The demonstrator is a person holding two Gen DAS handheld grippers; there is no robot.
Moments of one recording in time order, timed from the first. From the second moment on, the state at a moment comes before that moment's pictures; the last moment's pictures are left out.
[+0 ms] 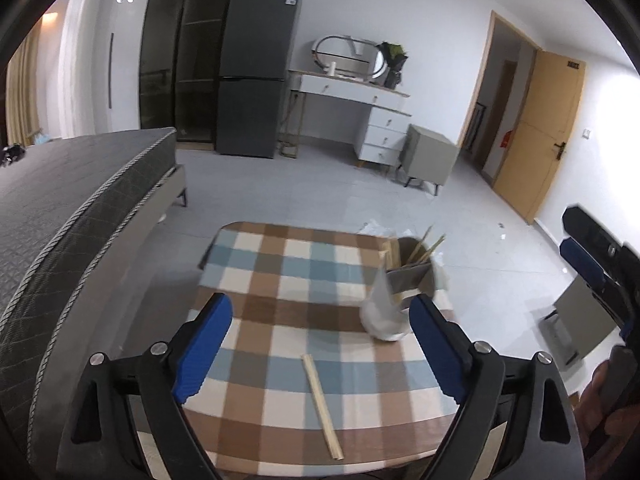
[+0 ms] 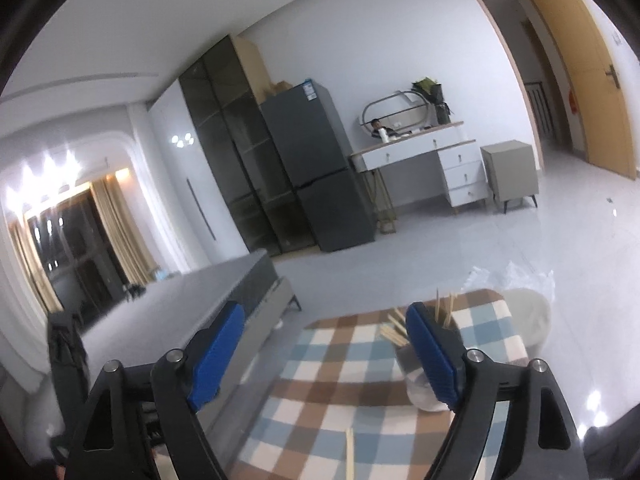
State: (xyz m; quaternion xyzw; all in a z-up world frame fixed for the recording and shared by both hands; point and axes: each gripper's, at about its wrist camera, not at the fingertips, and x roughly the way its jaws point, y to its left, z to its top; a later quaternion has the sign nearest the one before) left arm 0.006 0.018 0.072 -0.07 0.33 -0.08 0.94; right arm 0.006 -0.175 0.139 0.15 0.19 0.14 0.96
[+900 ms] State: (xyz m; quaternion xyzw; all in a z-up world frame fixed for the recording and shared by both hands) left arm 0.038 0.043 -0.073 -0.07 0.41 0.01 0.91; right arm 0.037 -0.123 -0.055 0.05 0.36 0.16 0.92
